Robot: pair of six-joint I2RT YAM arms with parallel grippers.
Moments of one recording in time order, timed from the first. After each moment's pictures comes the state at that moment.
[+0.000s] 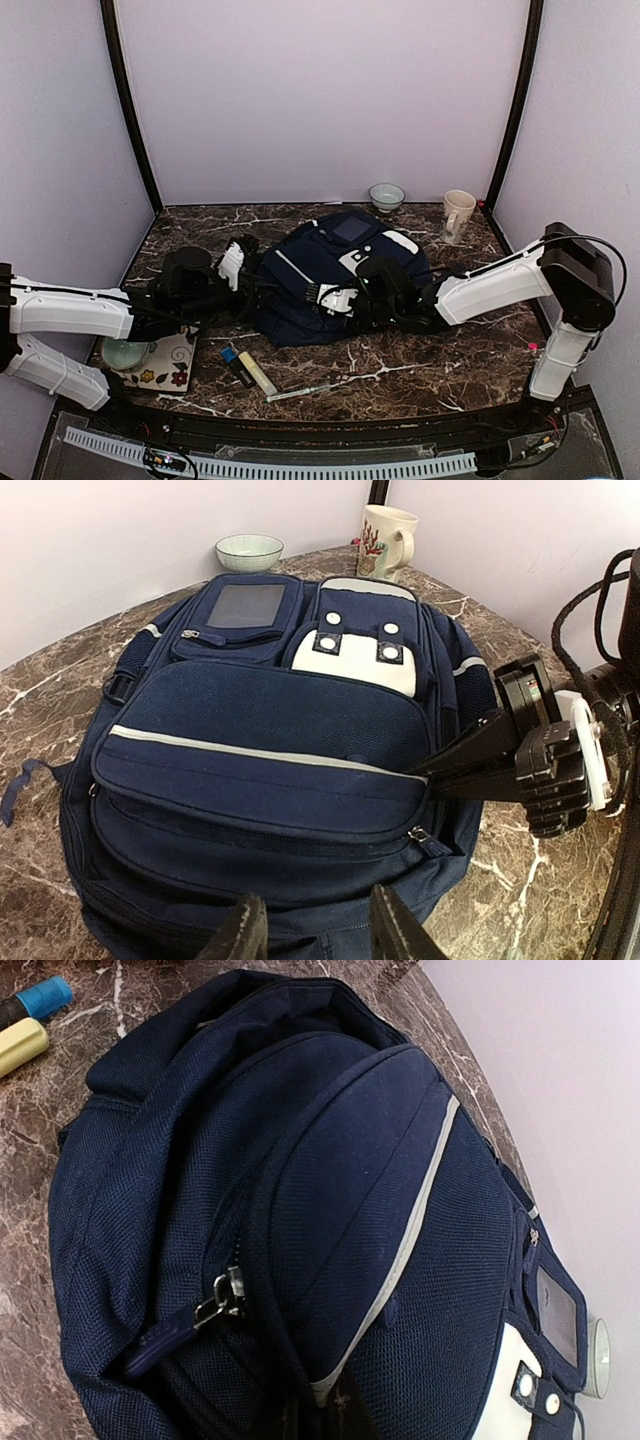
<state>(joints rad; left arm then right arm) -0.85 1.22 0.57 0.25 -0.06 -0.16 1.01 1.75 0.89 0.27 0.10 -0.63</state>
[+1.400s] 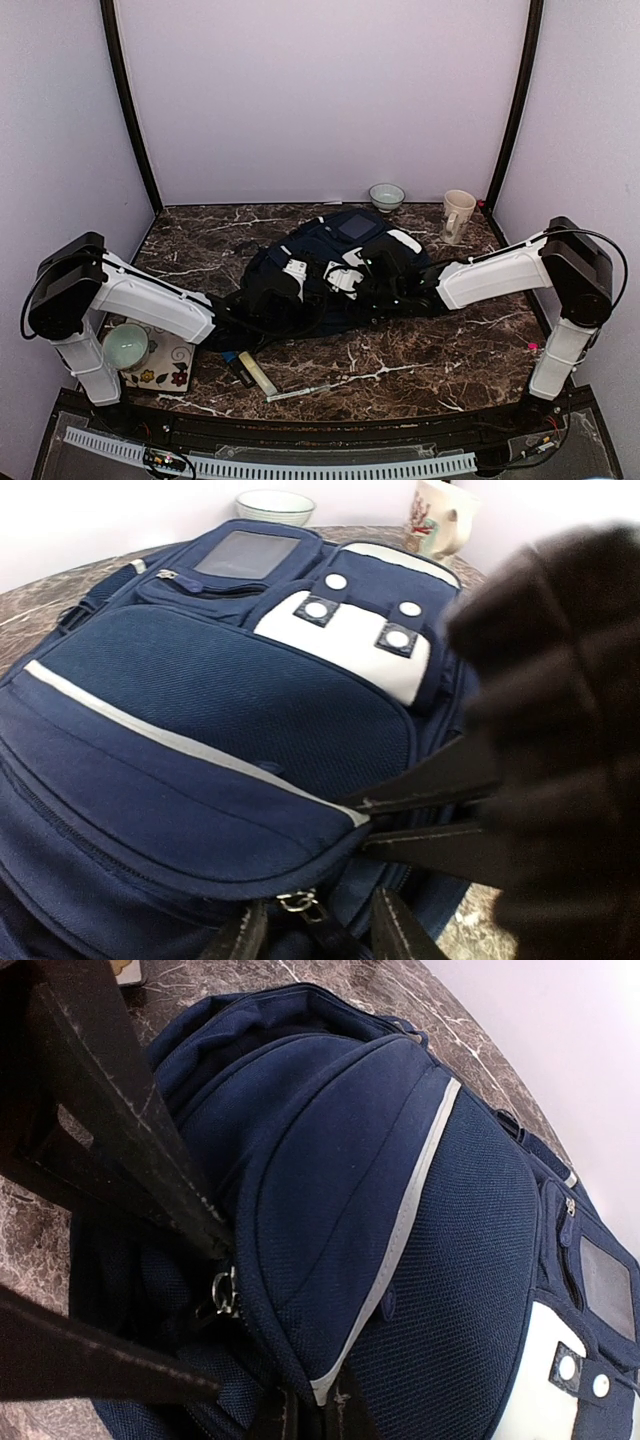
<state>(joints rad) -1.08 1.73 0.85 0.37 -0.39 -0.43 0.93 1.76 0.96 0.19 -0.03 -0.42</state>
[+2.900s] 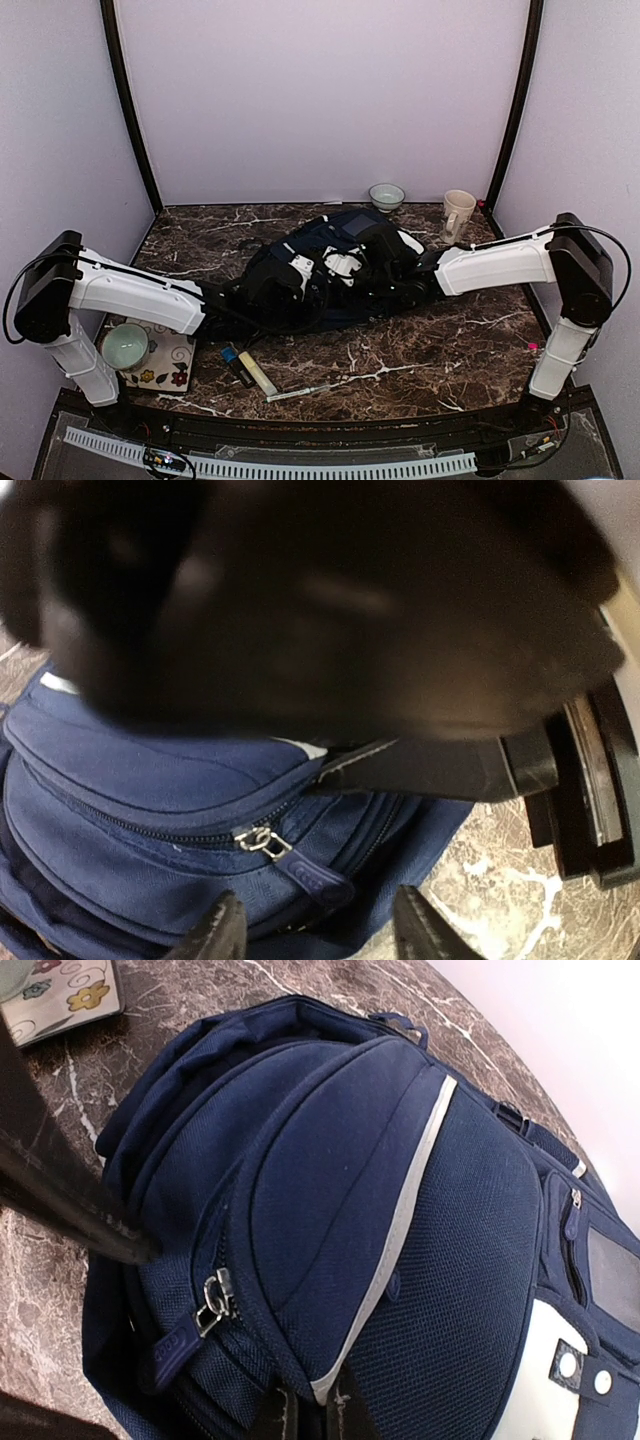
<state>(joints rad) -1.10 1.65 0.93 0.11 -0.38 -0.32 0.92 1.76 1.07 0.02 -0.03 -0.32</state>
